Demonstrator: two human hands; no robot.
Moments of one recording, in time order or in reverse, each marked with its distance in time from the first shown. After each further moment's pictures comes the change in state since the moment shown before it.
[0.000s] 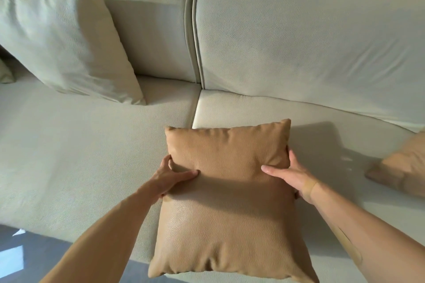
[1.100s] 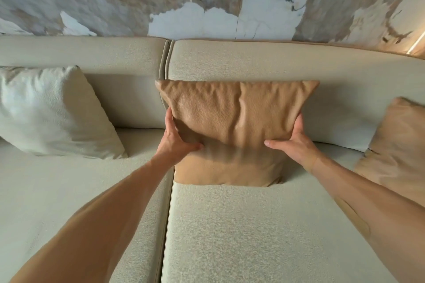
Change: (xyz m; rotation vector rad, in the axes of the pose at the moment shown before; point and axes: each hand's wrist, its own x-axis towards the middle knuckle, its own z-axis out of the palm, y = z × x) left_hand -0.017 0.224 -0.007 0.155 0.221 0.679; right_hand -0.027 -0.133 -0.112 0.072 0.322 -0.440
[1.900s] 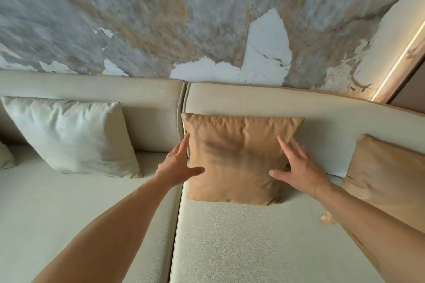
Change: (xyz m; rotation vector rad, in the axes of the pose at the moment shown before) left_hand -0.057 0.045 -0.070 0.397 -0.131 0.098; right_hand -0.082 -0.075 -0.035 -0.830 -0.048 -0.144
